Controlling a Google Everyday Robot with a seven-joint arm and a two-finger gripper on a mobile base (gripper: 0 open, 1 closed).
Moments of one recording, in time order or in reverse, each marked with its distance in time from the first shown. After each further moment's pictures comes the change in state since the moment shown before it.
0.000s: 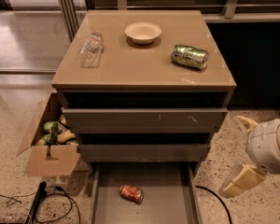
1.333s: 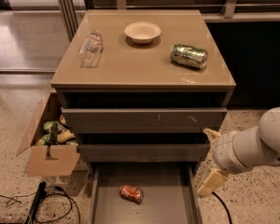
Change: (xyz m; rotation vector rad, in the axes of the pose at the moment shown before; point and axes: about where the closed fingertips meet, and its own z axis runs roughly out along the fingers) arm 0.005 0.007 0.109 -0.114 -0.036 -0.045
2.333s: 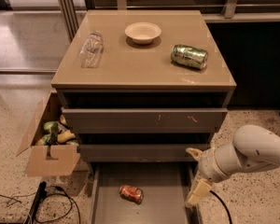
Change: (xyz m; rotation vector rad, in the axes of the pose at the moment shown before) arm 0.042 0.012 0.122 -0.225 -0.115 -0.016
